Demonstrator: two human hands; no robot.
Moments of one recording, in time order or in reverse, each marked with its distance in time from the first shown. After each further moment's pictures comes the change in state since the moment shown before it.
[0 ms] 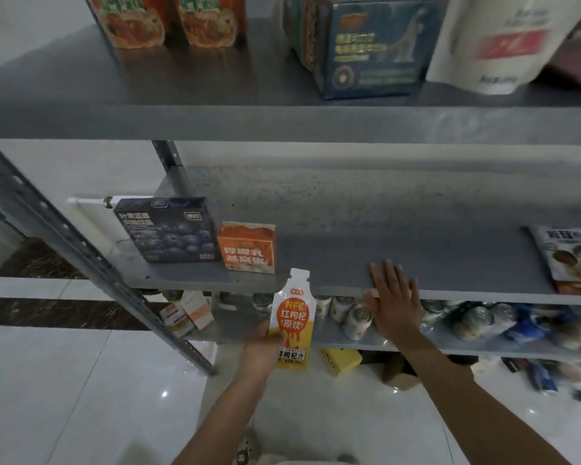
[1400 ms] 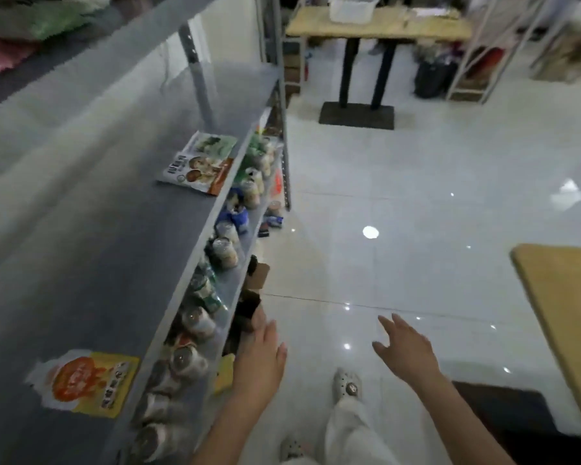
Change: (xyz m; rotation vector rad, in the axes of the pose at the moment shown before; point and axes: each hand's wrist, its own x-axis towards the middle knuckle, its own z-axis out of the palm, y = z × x) left_hand 0.007 -0.039 0.179 1.578 -1.093 1.447; right_hand -0.333 -0.016 -0.002 0.465 -0.167 1.521
